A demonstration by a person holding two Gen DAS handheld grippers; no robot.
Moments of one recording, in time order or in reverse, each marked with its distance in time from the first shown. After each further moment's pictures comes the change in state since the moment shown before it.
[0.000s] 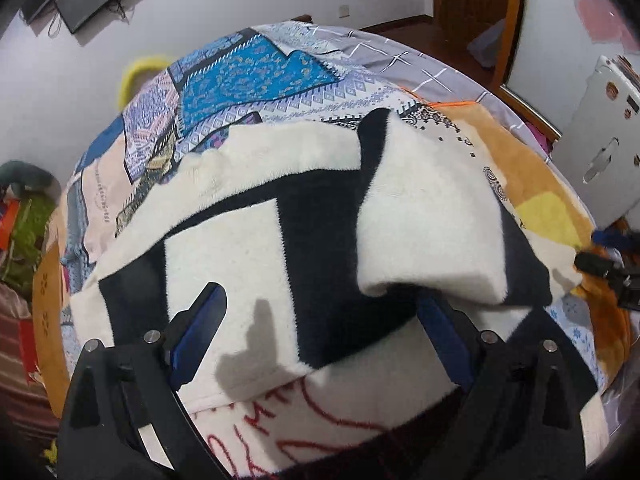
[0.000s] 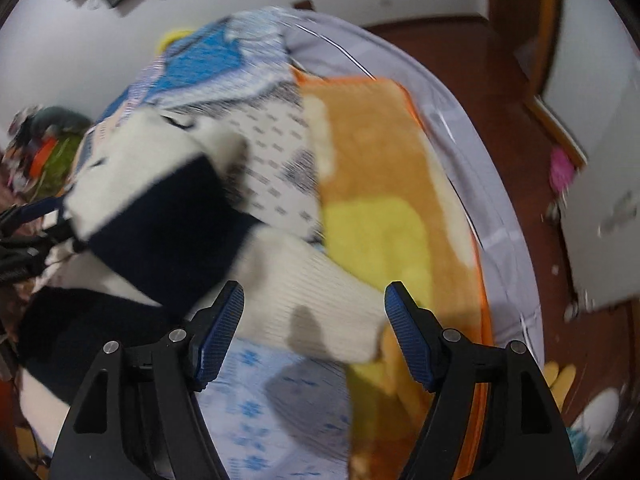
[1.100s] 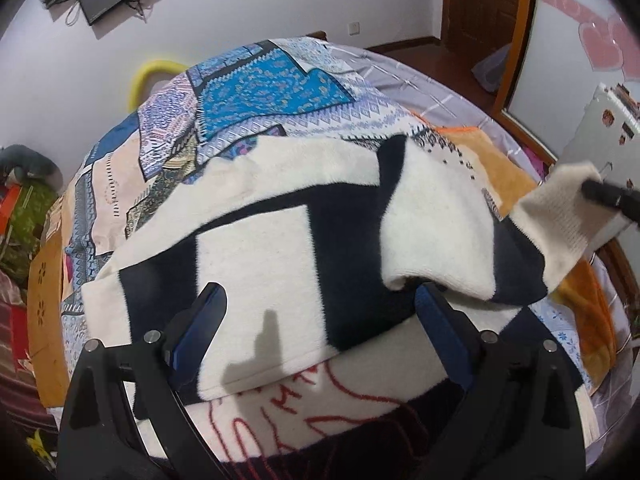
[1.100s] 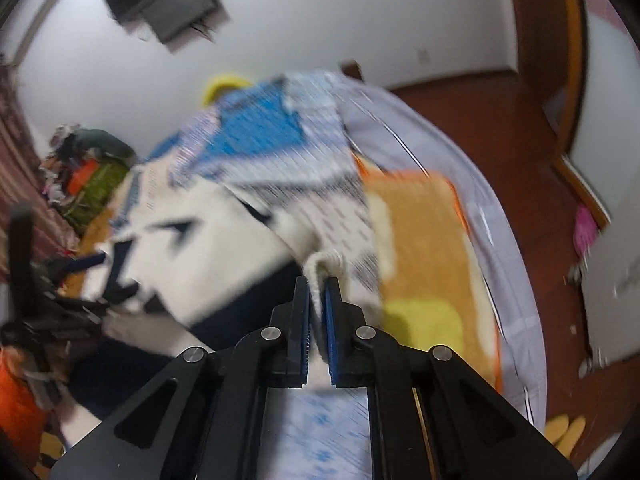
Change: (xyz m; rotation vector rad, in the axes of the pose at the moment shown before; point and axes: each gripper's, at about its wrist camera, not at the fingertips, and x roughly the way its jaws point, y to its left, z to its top) left arm -0.033 0.026 -0.009 -0.064 -0.067 -0.021; right arm -0.072 0.055 0.044 -0.116 -0.232 0.145
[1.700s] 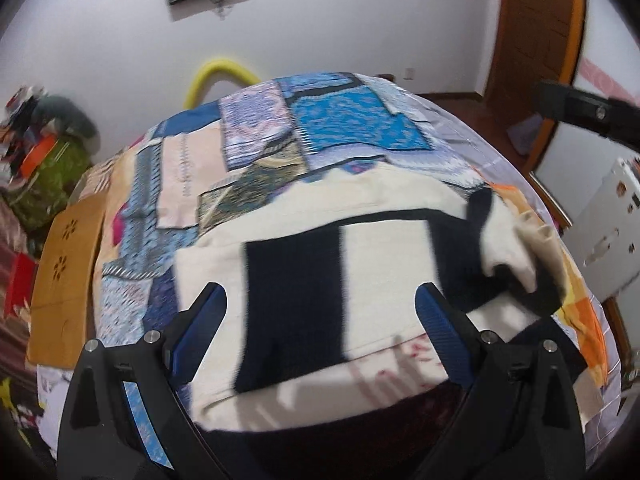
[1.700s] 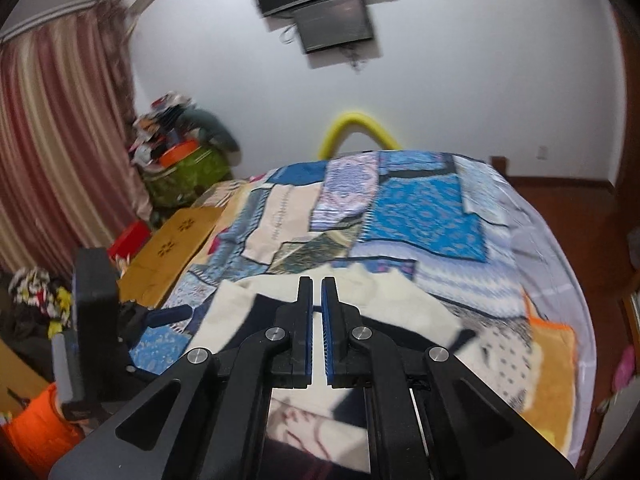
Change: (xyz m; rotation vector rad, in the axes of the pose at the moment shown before) left arm -0.064 0.123 -0.046 -0.209 -0.115 0.046; right arm 0.035 0.216 0.060 -0.337 -0.098 0.232
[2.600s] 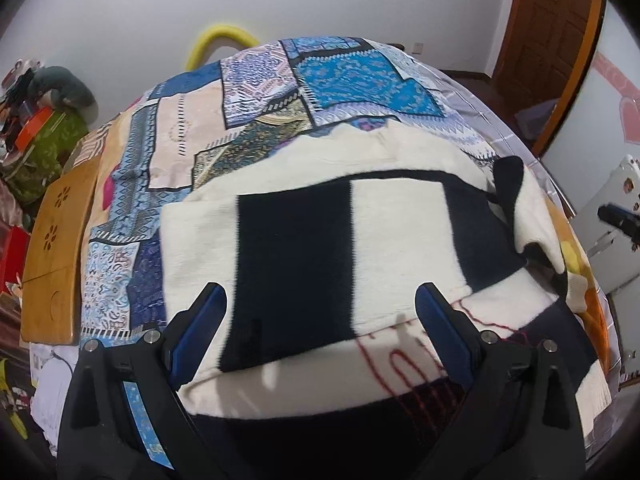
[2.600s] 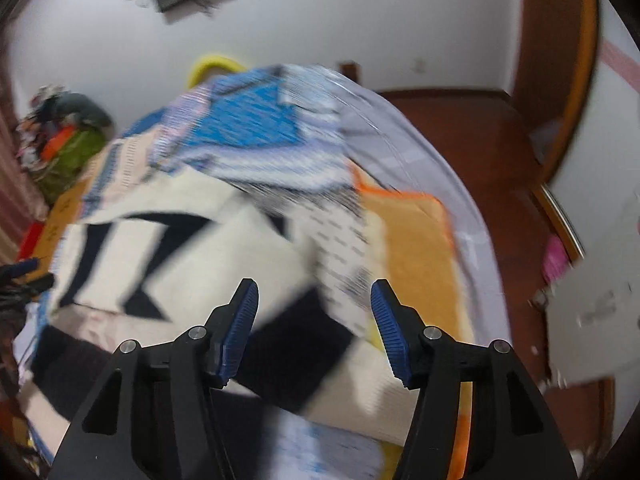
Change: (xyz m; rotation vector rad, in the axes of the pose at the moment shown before) left arm 0.034 -0.008 -0.015 -0.014 0.112 -0.014; right arm -0.053 -0.173 -0.113 0.273 0.223 -0.391
